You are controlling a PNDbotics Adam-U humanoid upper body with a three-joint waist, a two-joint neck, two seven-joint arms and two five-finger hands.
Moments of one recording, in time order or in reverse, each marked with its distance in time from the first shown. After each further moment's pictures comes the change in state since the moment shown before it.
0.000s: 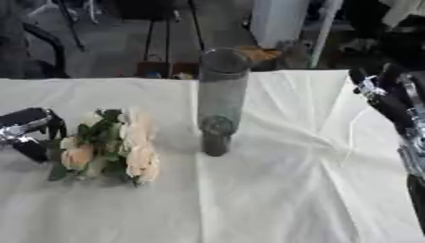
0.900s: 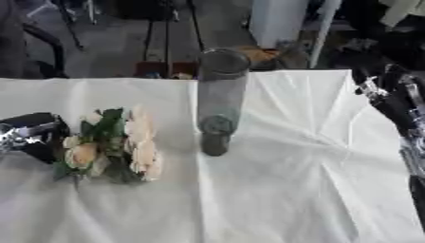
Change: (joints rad) left arm -0.013 -0.016 0.008 0.040 -0.025 -0.009 -0.090; right arm 0.000 0.000 0.005 0.001 -0.002 -0.002 0.002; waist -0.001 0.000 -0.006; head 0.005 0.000
